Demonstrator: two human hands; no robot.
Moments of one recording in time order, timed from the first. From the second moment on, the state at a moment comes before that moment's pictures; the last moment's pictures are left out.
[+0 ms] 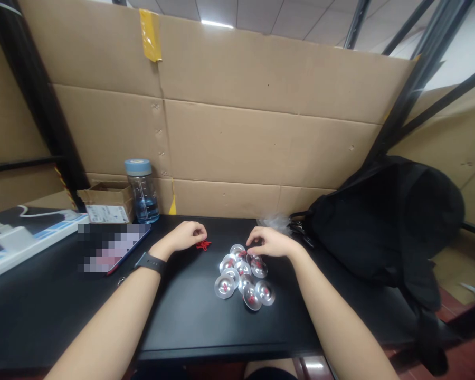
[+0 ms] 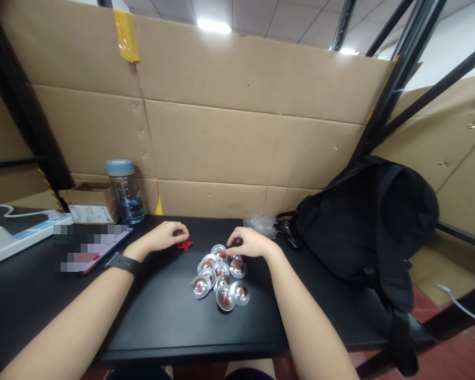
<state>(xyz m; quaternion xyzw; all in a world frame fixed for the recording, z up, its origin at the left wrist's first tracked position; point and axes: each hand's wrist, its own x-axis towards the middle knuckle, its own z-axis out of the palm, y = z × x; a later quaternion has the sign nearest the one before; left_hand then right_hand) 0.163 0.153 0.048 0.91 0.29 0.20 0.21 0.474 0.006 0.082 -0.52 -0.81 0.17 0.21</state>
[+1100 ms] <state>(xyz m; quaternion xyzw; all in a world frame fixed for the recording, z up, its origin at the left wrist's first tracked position) 0.227 0.073 0.060 0.83 0.20 0.39 0.35 0.406 0.002 0.071 -0.43 -0.62 0.45 0.47</state>
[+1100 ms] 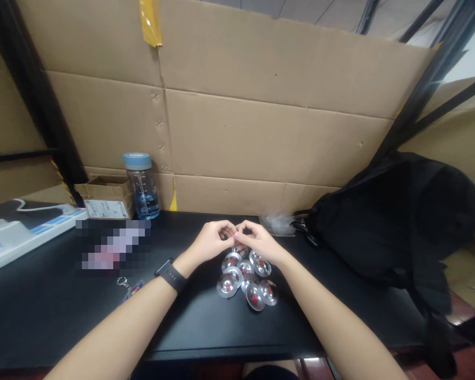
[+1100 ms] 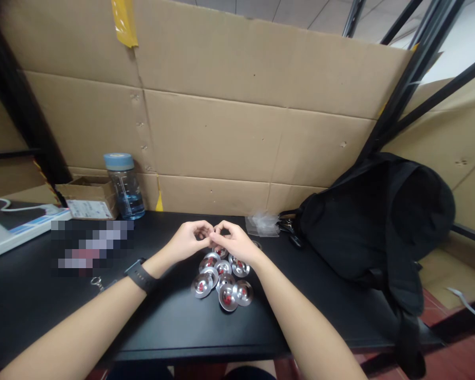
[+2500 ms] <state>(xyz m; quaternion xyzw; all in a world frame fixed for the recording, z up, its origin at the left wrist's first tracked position) 0.158 0.161 0.040 0.93 0.21 0.16 0.24 0.496 0.006 0.081 -0.64 -0.74 0.17 0.14</state>
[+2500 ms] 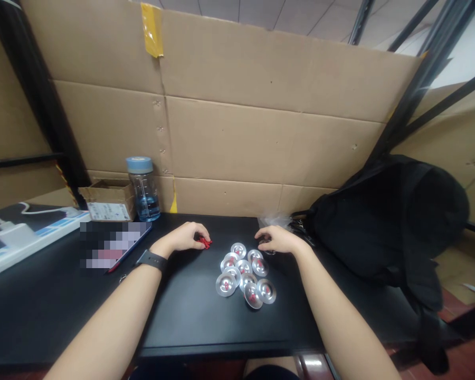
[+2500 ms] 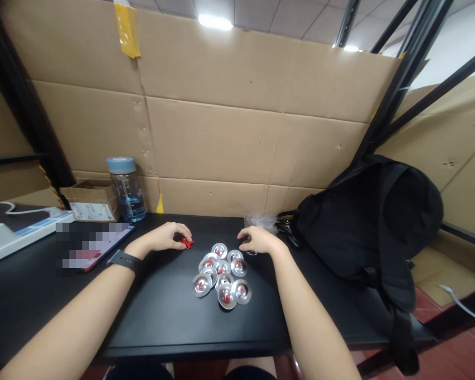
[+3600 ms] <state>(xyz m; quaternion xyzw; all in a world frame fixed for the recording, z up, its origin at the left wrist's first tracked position) 0.160 0.157 0.047 0.93 0.26 0.19 0.17 0.436 0.011 0.060 -0.56 -0.79 0.12 0.21</state>
